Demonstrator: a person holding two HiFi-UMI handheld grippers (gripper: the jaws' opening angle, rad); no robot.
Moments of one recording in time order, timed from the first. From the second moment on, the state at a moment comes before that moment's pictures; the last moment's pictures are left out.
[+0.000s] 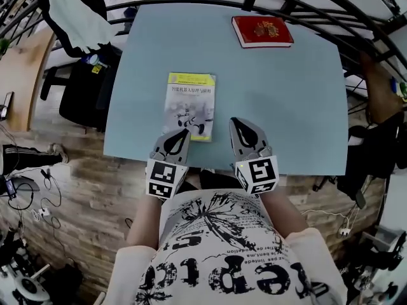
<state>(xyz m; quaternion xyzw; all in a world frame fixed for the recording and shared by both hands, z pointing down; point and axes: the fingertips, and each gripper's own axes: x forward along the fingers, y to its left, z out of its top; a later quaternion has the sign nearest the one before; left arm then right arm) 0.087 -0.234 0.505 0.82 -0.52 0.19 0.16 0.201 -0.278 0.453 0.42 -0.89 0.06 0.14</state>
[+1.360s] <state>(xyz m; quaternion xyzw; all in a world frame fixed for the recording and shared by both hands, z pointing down) 0.151 -0.233 0.612 0.84 -0.41 0.30 0.18 0.236 -0.270 0.489 0.47 -0.86 0.11 0.15</state>
